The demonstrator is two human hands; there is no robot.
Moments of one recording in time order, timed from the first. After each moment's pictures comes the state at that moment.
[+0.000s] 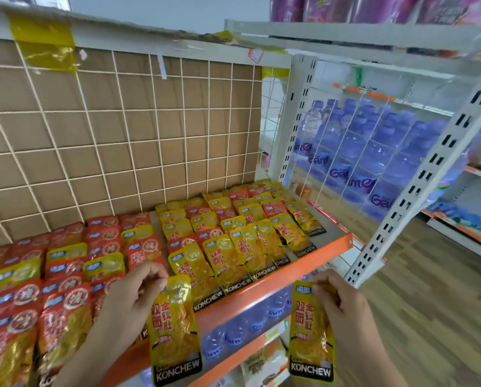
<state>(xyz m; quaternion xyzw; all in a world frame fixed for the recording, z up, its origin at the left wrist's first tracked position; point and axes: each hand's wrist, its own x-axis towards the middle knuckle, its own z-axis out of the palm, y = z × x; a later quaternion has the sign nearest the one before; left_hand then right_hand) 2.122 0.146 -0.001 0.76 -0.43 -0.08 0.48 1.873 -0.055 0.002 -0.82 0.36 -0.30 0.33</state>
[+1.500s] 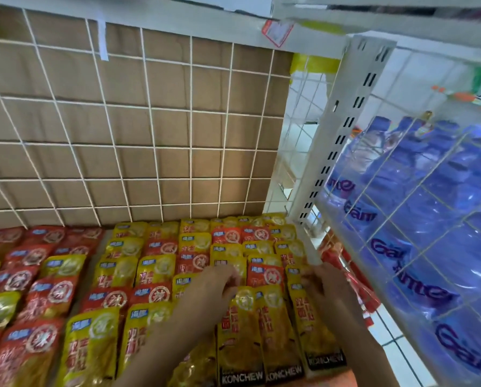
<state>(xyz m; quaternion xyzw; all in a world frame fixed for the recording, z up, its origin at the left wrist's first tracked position) 2.116 -0.134 -0.024 0.86 -0.38 -0.08 0.33 1.994 -0.334 -0.033 -0.92 0.26 -0.14 0.24</state>
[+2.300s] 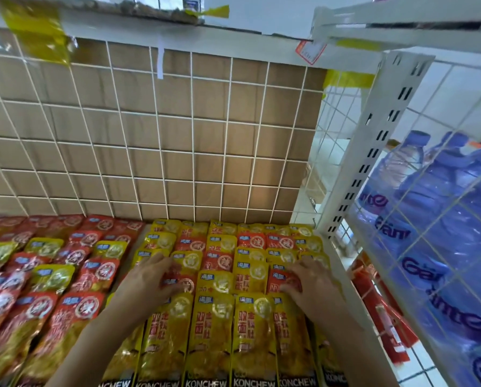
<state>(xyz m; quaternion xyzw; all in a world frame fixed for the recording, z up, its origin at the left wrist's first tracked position) 2.161 -0.026 -0.036 0.94 -0.25 -0.01 0.25 2.042 -0.303 -0.017 -0.98 0.13 -0.04 0.12</state>
